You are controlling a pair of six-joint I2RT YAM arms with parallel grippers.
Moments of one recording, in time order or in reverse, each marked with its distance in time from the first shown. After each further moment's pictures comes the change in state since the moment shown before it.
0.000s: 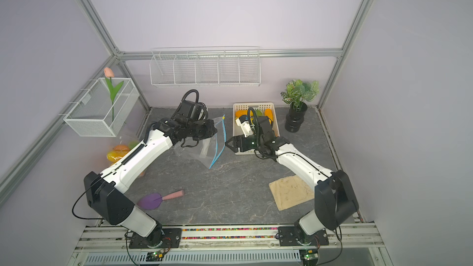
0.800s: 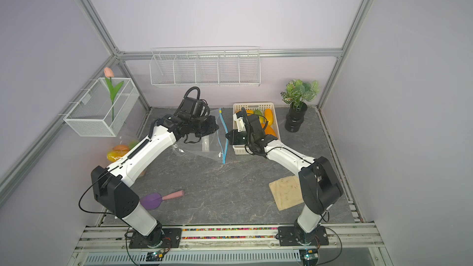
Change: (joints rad) left arm 0.013 0.042 0.060 0.014 0.007 -0.025; right arm 0.055 0.207 0.054 0.225 0.191 0.238
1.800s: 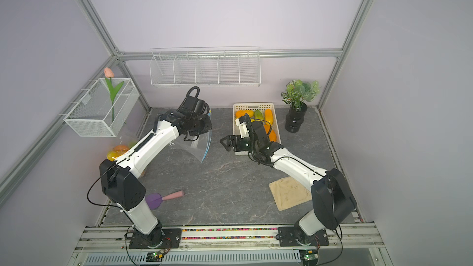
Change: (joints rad) left arm 0.041 0.105 0.067 -0.095 -0.186 -0.021; right arm 0.038 -0.140 -0.117 0.020 0.002 -0.006
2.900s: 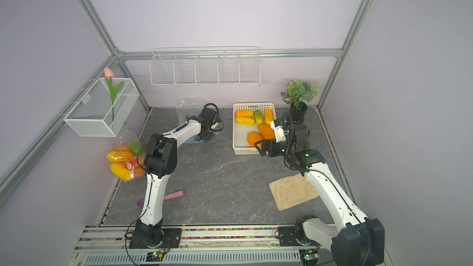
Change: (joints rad) left arm 0.088 0.567 0.184 0.120 -0.352 1.159; right arm -0.366 -0.409 -0.140 -0.409 -0.114 -0.296
